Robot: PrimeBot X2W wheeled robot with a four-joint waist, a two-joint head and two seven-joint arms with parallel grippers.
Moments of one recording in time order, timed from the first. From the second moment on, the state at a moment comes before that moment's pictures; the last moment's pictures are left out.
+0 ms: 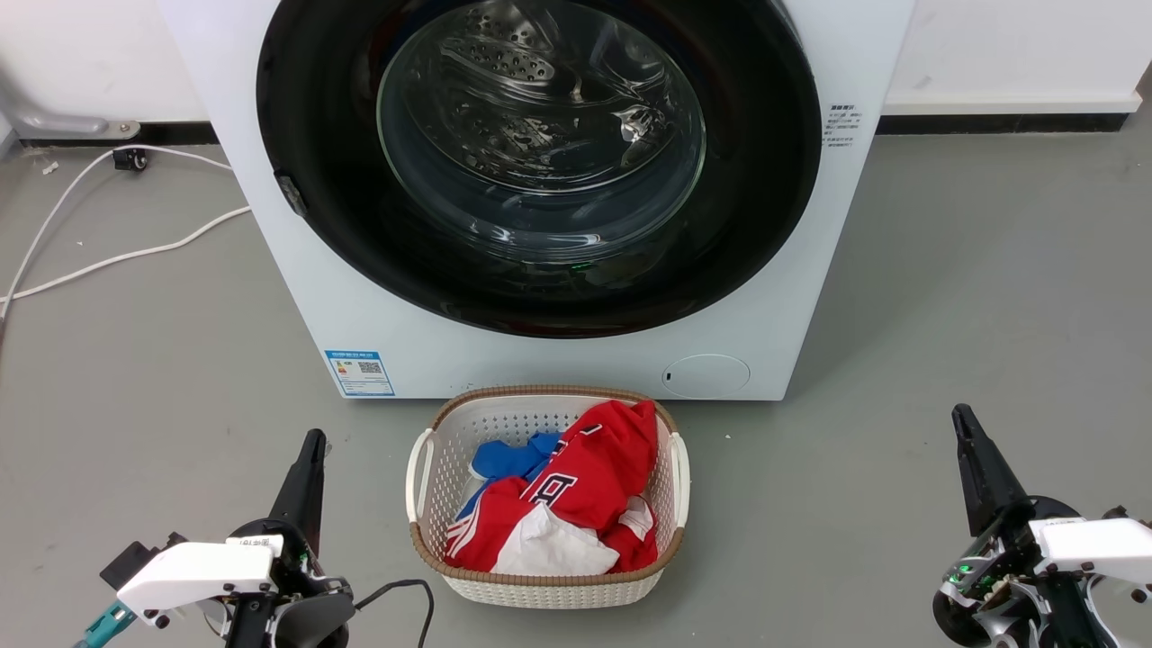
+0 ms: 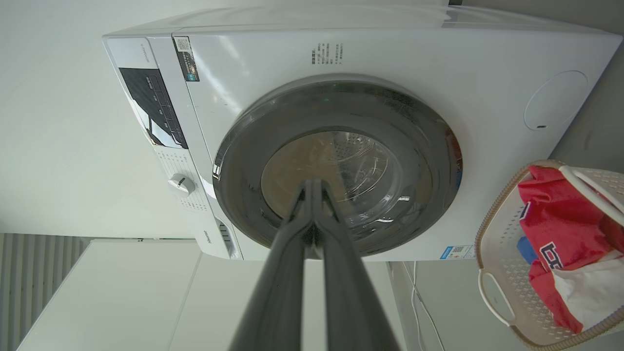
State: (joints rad) left arm -0.10 0.05 0.11 0.25 -1.61 -0.13 0.11; right arm -0.10 -0.06 -0.09 0.24 1.63 0.13 0.10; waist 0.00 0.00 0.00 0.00
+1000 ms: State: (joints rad) left arm -0.10 0.05 0.11 0.25 -1.61 -0.13 0.11; right arm -0.10 -0.06 -0.10 0.24 1.62 0.13 0.10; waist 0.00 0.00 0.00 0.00
